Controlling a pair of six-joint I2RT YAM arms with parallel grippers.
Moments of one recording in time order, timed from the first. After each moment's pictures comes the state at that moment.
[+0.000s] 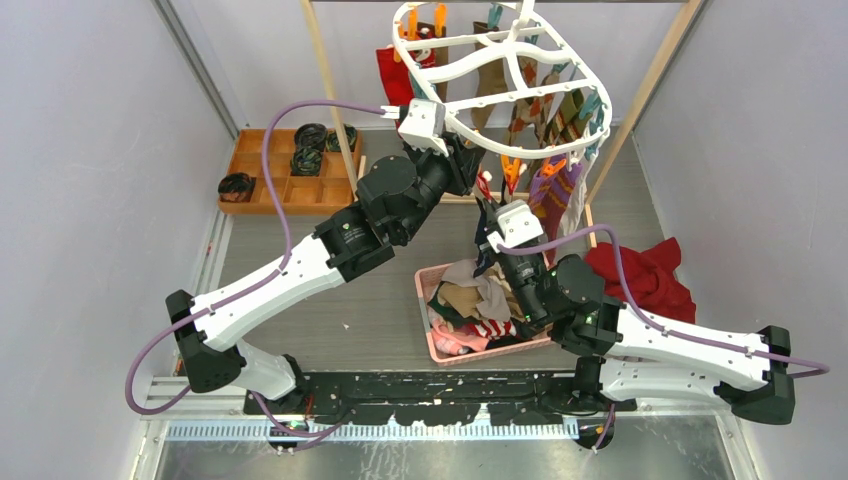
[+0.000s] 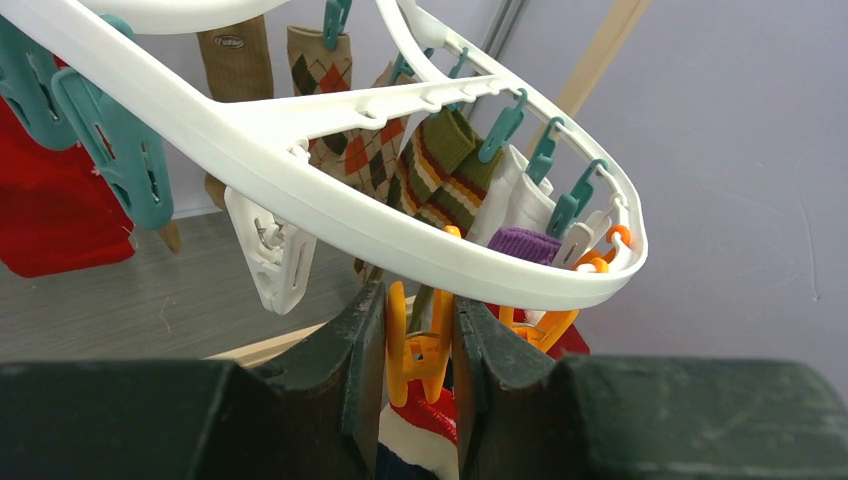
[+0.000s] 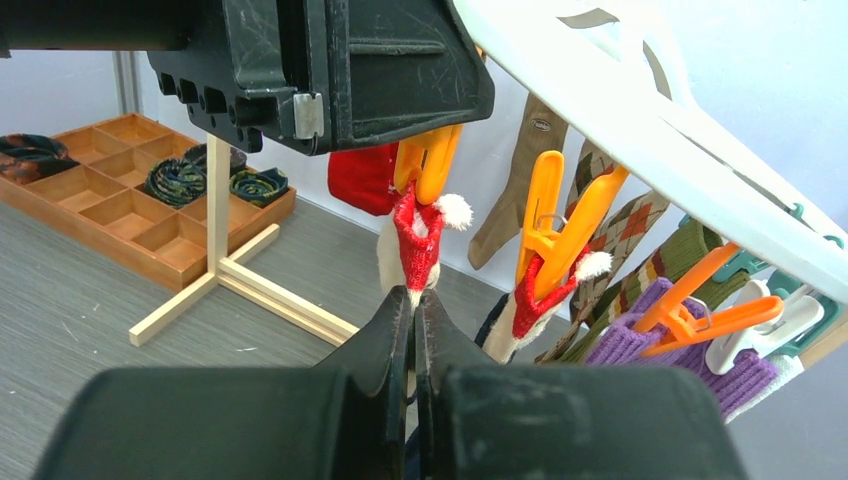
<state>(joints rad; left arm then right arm) -1.03 1.42 1.53 0.02 -0.47 -0.29 1.24 0.90 0.84 0.40 0.84 -0.53</state>
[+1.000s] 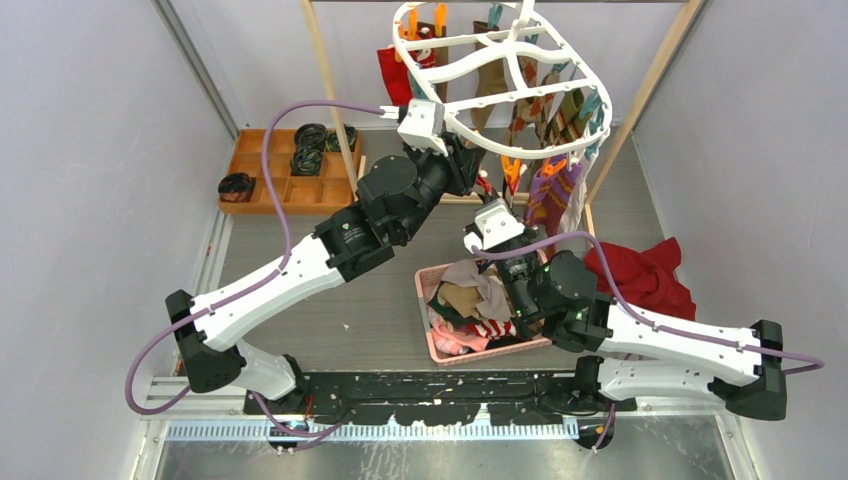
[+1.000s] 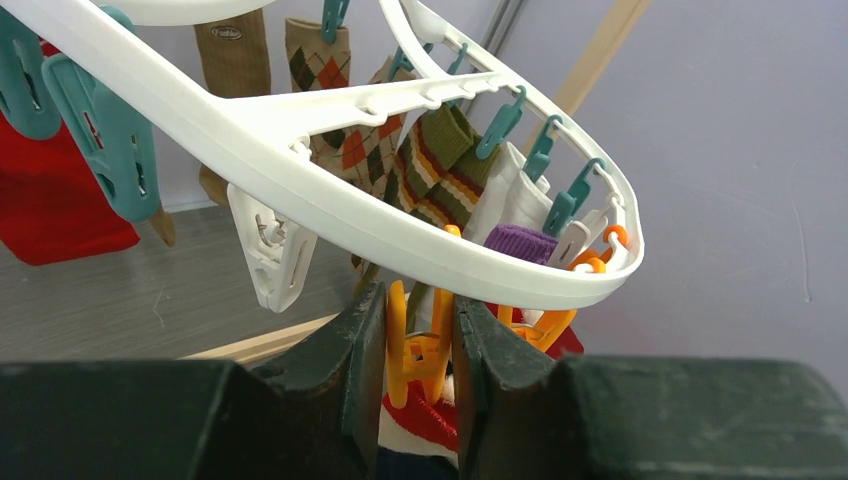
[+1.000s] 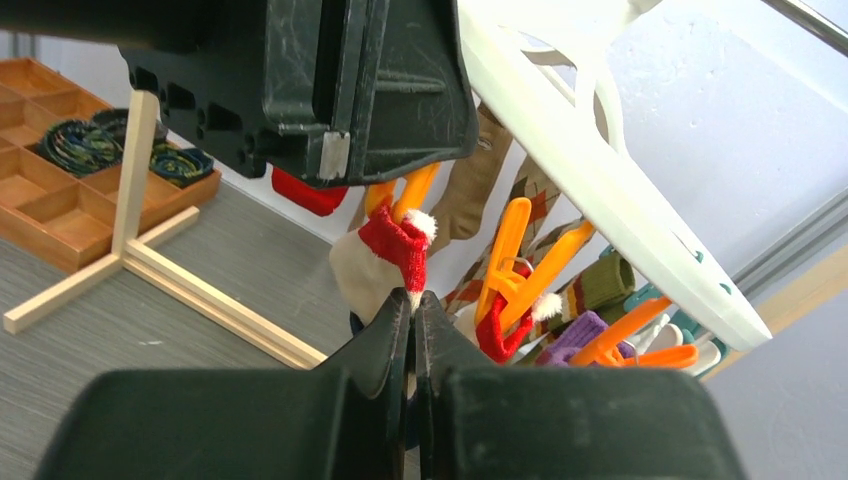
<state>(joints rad) -1.03 1.42 1.53 0.01 -0.47 -0.32 1.24 0.96 0.87 0.48 0.88 -0.78</state>
